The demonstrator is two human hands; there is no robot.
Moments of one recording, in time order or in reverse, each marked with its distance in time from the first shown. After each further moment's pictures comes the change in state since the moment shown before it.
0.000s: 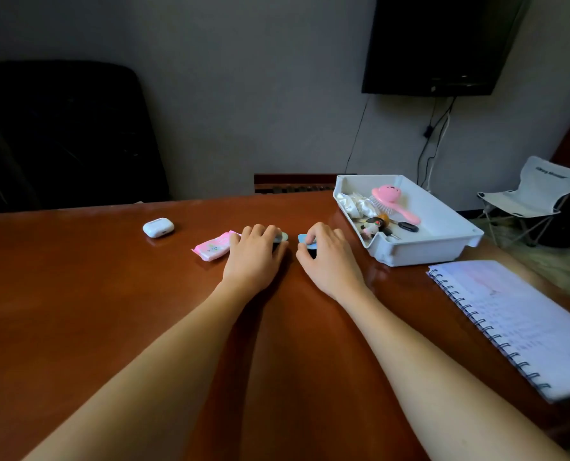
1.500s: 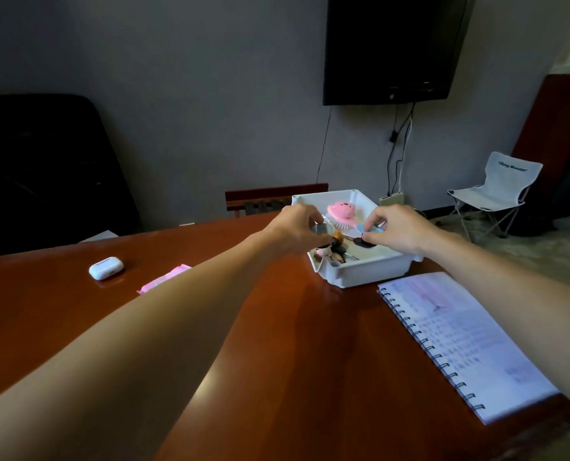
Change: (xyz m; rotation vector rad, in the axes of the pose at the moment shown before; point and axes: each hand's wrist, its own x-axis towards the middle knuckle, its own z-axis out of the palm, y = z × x) left_hand 0.090 0.153 -0.045 -0.355 -0.335 0.129; right_hand 0.058 0.141 -0.177 -0.101 -0.242 0.226
